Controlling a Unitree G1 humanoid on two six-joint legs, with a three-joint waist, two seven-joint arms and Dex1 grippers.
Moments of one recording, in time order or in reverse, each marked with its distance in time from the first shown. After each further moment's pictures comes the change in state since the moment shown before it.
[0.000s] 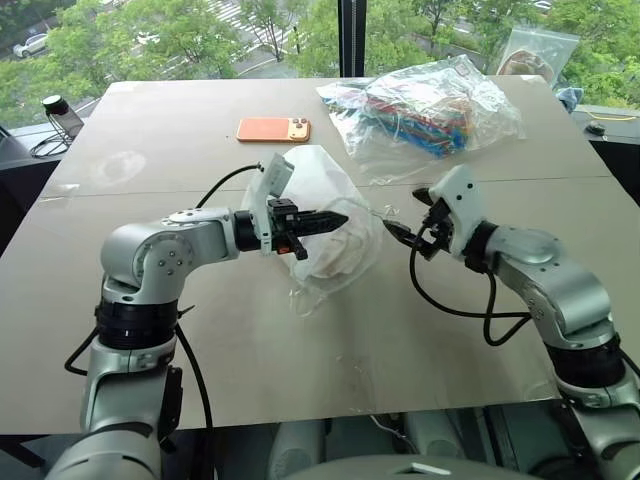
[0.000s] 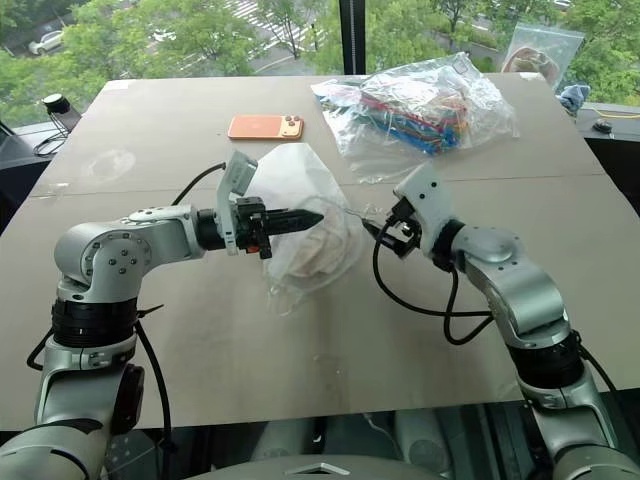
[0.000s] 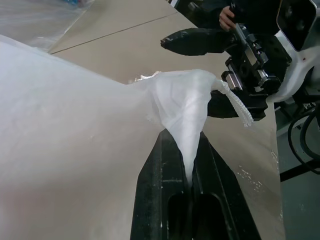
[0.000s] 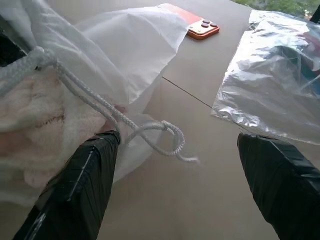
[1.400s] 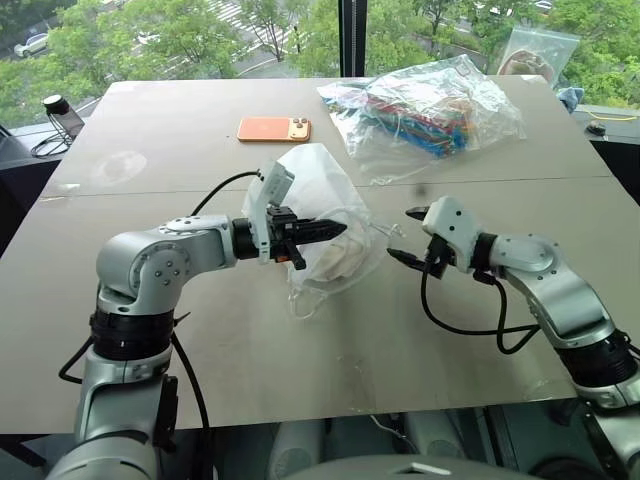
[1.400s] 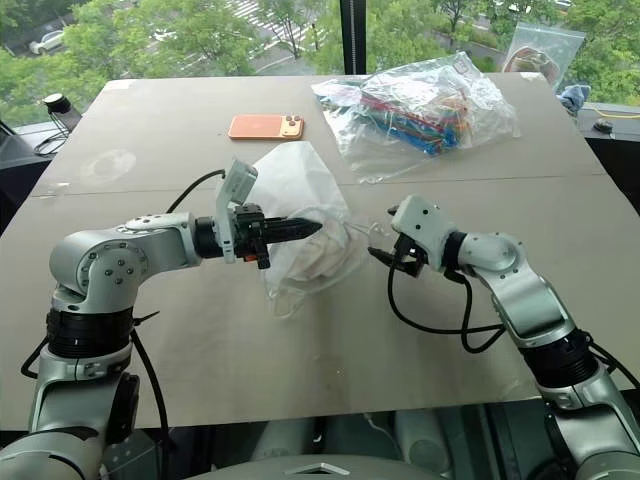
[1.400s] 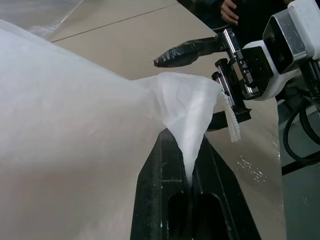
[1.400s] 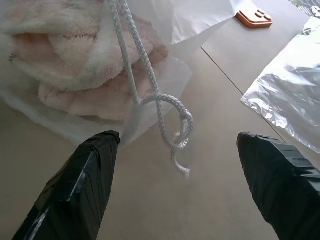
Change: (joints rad) left arm 0.038 0.018 0.003 -0.043 0.000 0.006 0.002; right arm 0.037 -0.203 0.145 0.151 -0.214 -0.424 0.264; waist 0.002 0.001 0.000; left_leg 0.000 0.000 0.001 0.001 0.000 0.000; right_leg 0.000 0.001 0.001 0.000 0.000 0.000
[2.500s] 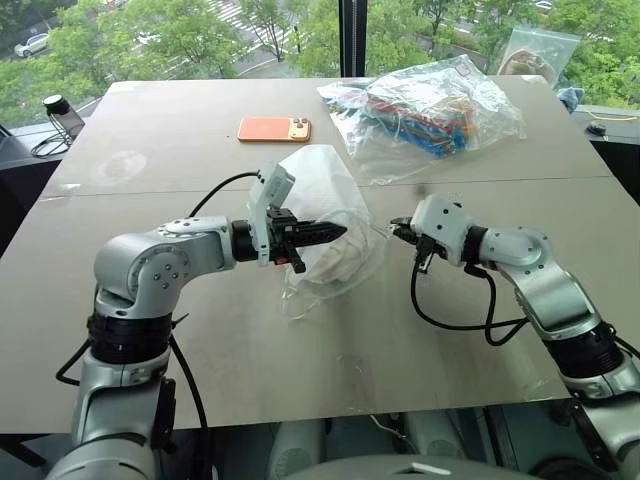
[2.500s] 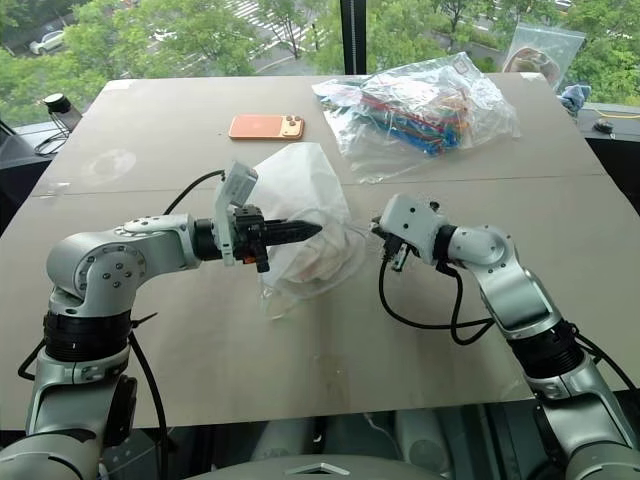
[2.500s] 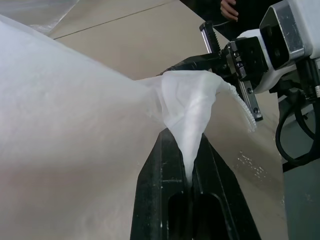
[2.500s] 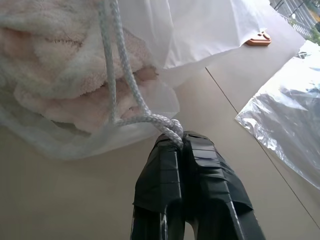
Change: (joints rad) left arm 0.016 0.005 -0.004 -0.026 0.007 -0.006 -0.002; right arm -0.037 0.052 0.017 0.012 -0.092 -0.045 0.015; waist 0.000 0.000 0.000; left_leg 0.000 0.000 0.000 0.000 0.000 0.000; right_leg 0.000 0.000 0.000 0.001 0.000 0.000
